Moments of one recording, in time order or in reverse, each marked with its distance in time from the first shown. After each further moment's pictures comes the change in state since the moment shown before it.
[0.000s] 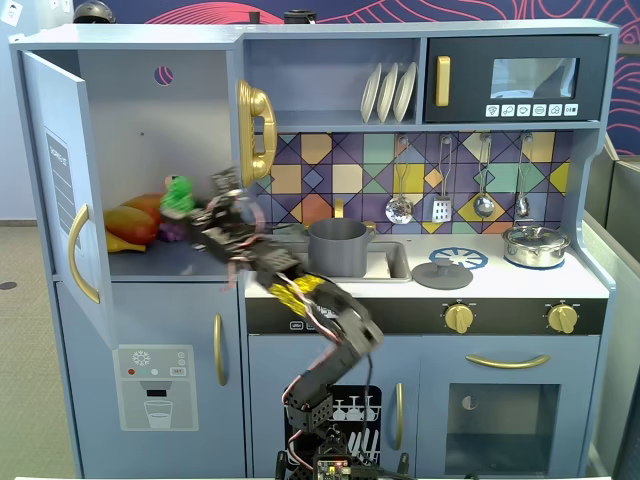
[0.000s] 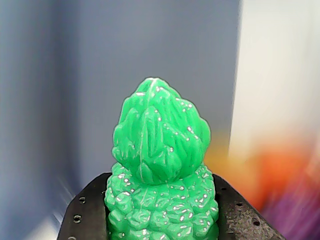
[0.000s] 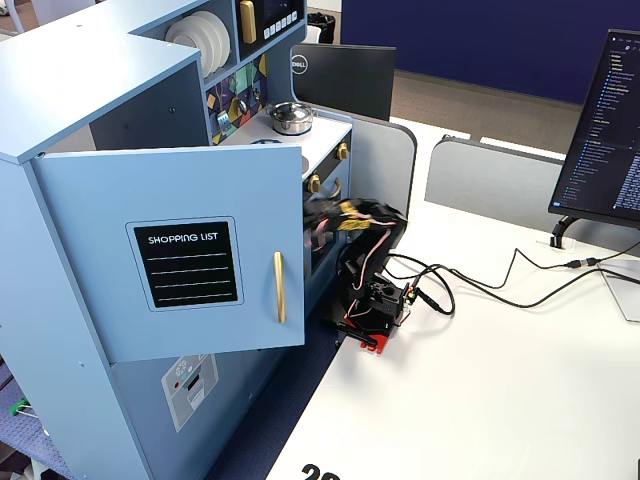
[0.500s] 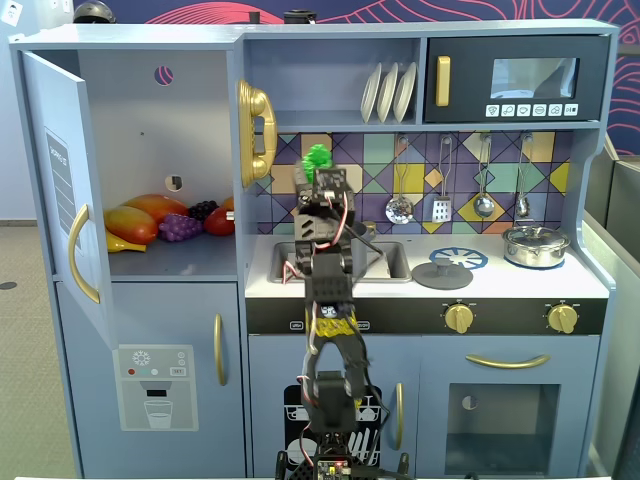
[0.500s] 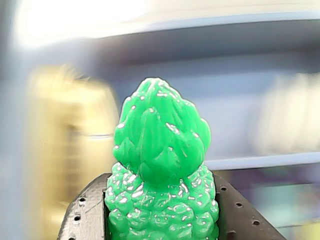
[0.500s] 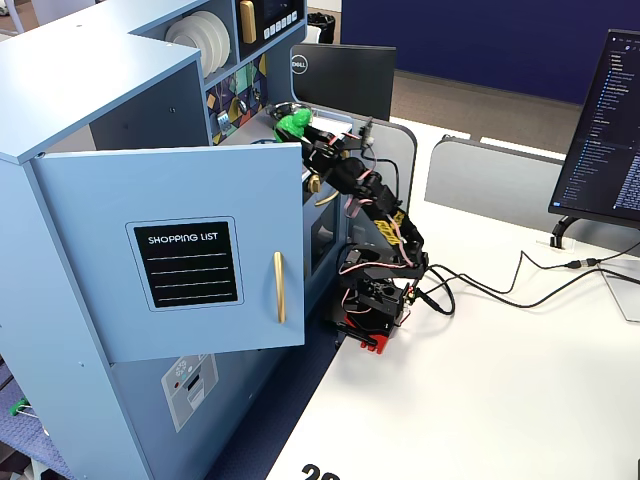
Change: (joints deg) arm 46.8 21.3 1.8 12.5 10.8
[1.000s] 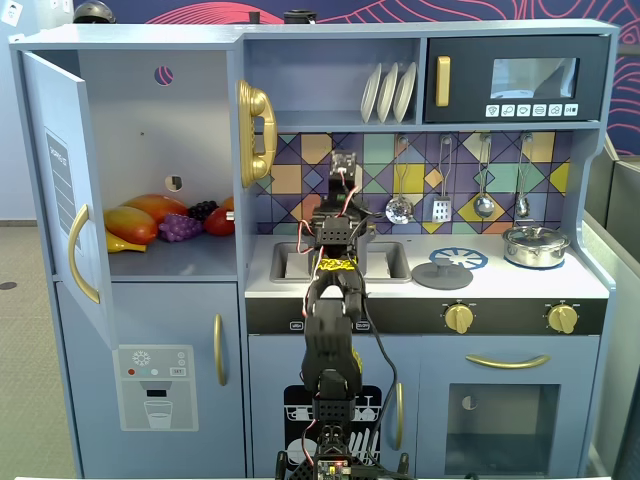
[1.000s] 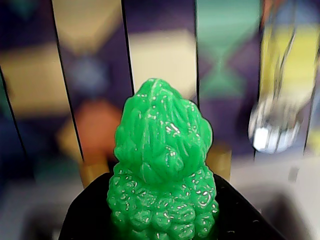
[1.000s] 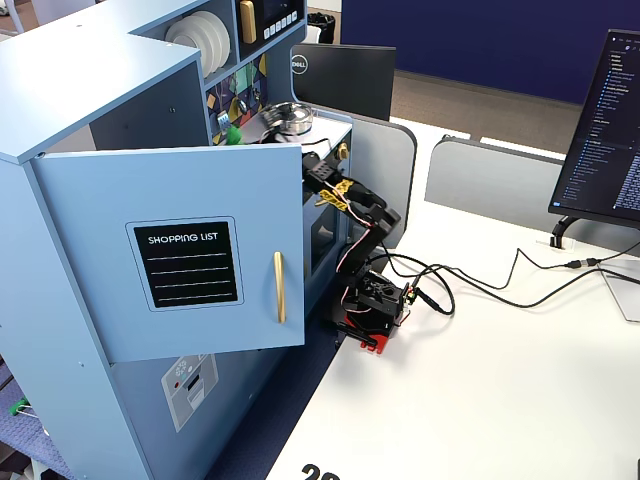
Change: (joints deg) arm 6.0 -38.6 -15.0 8.6 -2.3
